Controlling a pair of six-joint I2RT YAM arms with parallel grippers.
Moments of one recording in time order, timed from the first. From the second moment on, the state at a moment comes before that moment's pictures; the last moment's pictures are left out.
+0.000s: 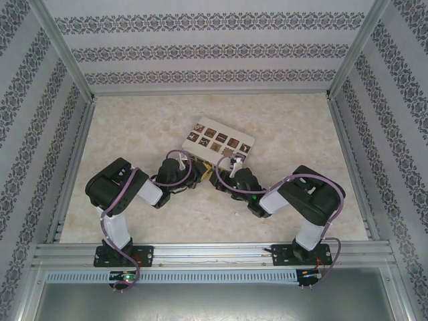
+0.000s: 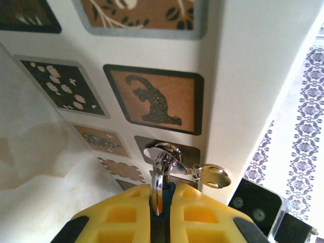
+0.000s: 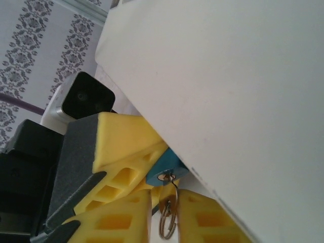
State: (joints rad) left arm -0.53 1.84 0.49 1.02 0.37 -1.47; right arm 0.77 1.75 0.43 0.98 -0.10 1.05
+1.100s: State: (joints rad) left arm -0.59 1.35 0.59 0.24 0.27 -1.51; right arm 0.91 0.87 0.42 0.11 0.11 -0.46
